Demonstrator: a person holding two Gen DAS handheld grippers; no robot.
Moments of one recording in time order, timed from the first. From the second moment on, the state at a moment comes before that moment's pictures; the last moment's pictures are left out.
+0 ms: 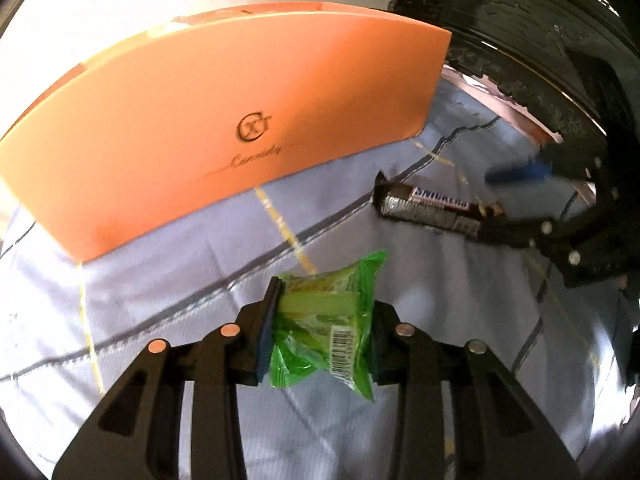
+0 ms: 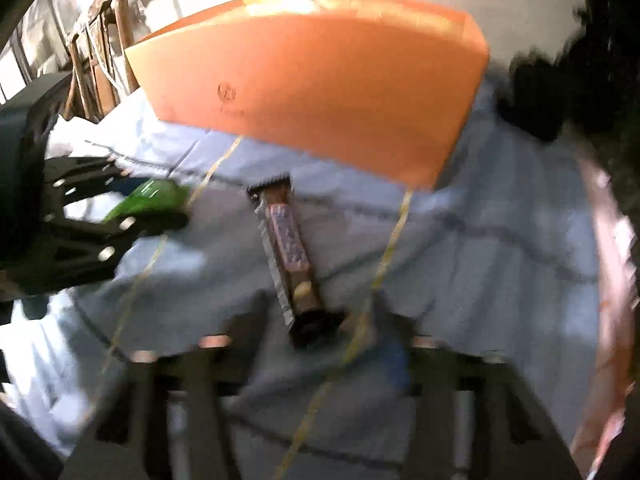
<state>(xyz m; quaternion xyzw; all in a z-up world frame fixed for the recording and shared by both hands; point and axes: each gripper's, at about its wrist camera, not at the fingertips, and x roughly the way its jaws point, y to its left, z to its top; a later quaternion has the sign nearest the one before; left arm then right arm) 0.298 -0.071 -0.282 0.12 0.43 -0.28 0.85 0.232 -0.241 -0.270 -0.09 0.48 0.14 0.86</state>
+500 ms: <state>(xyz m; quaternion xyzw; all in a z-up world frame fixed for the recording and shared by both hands) 0.267 -0.031 -0.223 0.07 0.39 -0.25 0.88 0.249 -0.258 -0.212 0.06 0.48 0.18 0.86</state>
